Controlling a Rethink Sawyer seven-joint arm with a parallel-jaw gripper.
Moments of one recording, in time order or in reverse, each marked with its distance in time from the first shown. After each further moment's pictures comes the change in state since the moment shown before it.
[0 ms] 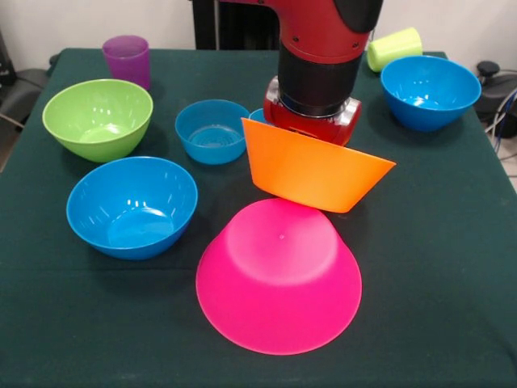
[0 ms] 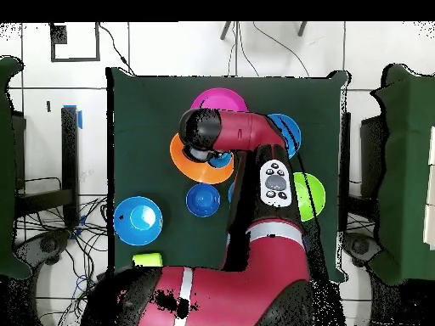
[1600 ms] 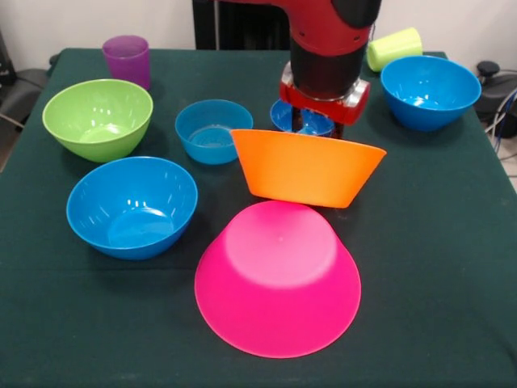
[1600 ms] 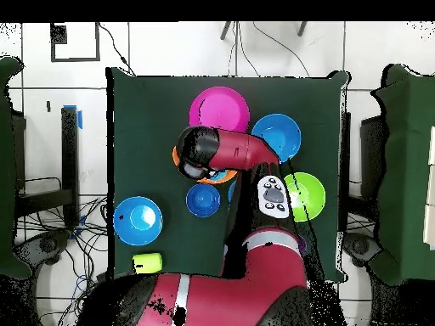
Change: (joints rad) arm 0.007 -0.035 -0.010 0.168 0.098 -0.020 0.000
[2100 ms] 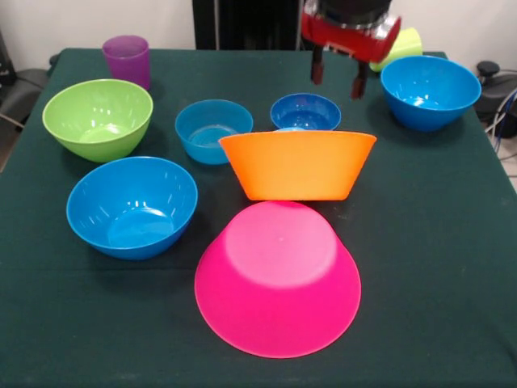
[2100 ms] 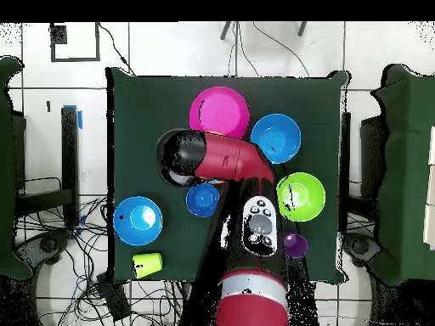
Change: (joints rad) arm 0.091 -0.171 -0.092 0.097 0.090 0.015 0.034
